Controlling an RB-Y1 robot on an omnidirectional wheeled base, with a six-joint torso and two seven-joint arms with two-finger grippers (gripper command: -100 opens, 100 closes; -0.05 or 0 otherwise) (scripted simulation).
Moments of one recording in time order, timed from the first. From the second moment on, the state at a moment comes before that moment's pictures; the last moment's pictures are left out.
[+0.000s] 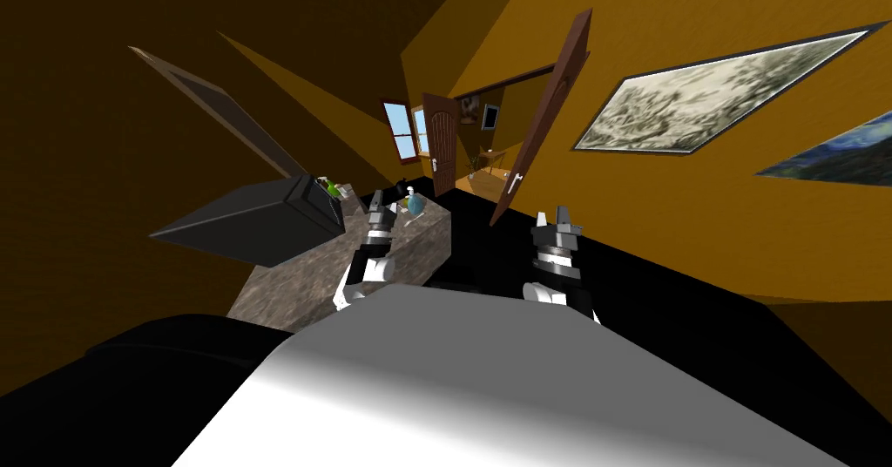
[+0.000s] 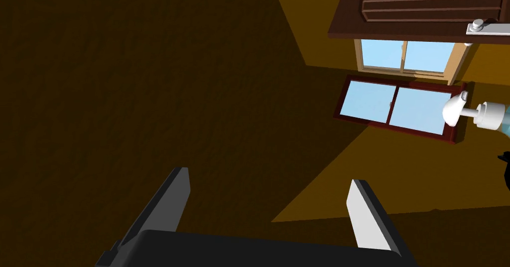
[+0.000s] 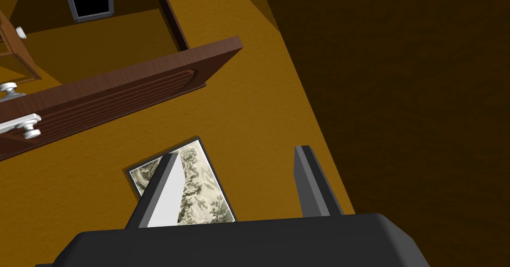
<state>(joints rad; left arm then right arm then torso) 0.43 0.18 0.08 -2.28 0.18 -0.20 -0.02 0.54 -0.05 0.00 -2.25 -0.12 -0.42 -0.05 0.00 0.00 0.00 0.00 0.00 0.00</state>
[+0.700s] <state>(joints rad) 0.41 0.23 0.14 -2.28 0.23 -0.02 0.04 0.54 -0.05 0.00 -2.25 -0.12 -0.42 -0.05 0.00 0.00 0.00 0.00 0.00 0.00</state>
